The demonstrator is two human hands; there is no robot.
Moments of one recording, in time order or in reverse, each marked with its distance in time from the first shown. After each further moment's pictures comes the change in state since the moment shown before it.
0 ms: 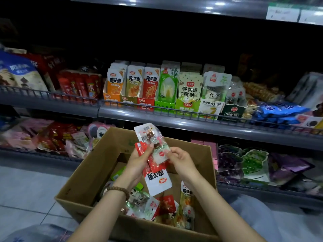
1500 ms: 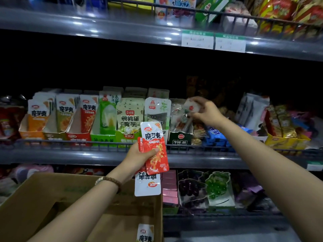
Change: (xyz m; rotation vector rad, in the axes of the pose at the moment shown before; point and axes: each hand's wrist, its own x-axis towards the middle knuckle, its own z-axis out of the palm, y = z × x) left_hand 0.111 0.020 0.194 0.382 -0.212 0.142; right_hand 0.144 -0.182 -0.293 -0.791 0.221 -0.516
